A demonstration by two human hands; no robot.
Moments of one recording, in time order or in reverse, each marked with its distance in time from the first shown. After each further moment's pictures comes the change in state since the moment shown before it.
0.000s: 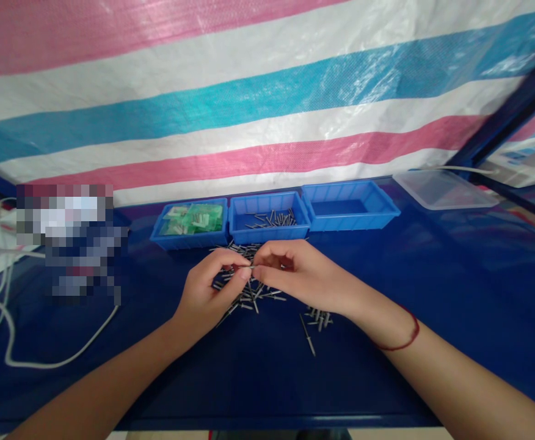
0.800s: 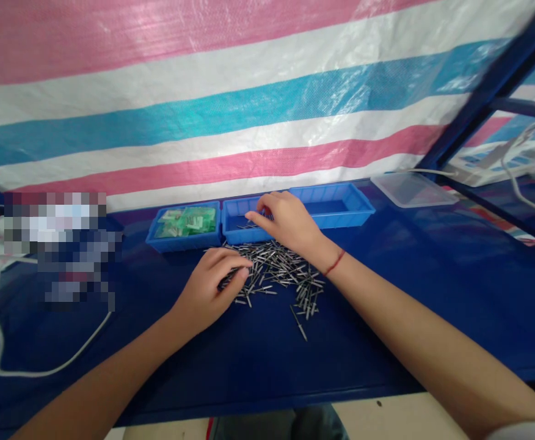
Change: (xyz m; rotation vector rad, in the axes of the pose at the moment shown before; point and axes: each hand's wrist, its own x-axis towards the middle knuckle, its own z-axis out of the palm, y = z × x) left_hand 0.001 -0.002 -0.004 0.260 -0.212 0.104; right_hand 0.053 0.005 -0.035 -0.853 0.506 -0.297
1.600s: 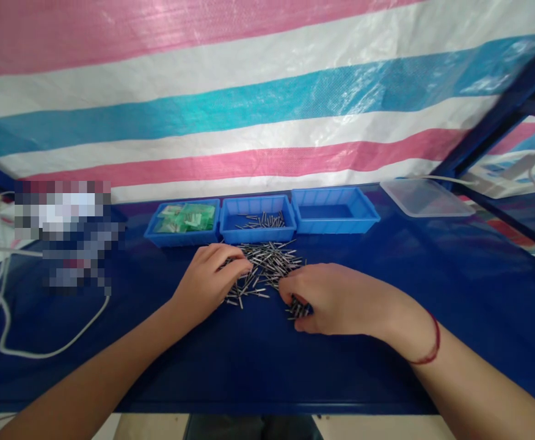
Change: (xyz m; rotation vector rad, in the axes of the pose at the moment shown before) left_hand 0.008 -0.001 0.010 0.395 -0.027 0.156; right_hand -0.073 -0.004 -0.059 0.020 -0.879 -0.137
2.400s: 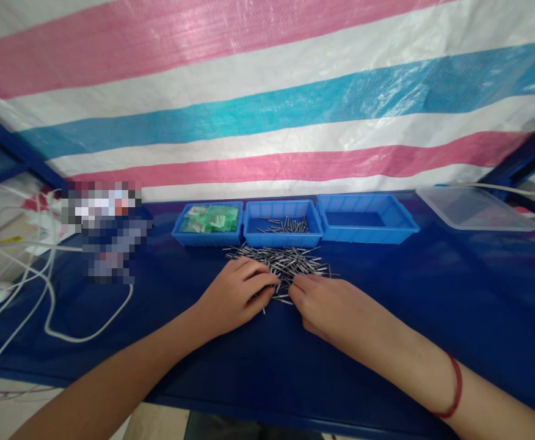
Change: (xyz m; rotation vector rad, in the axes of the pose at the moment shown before) left_hand -0.012 0.005 0.002 -0.167 -0.165 -0.057; right_hand 0.025 -0.011 0.040 -0.501 0.290 -0.090
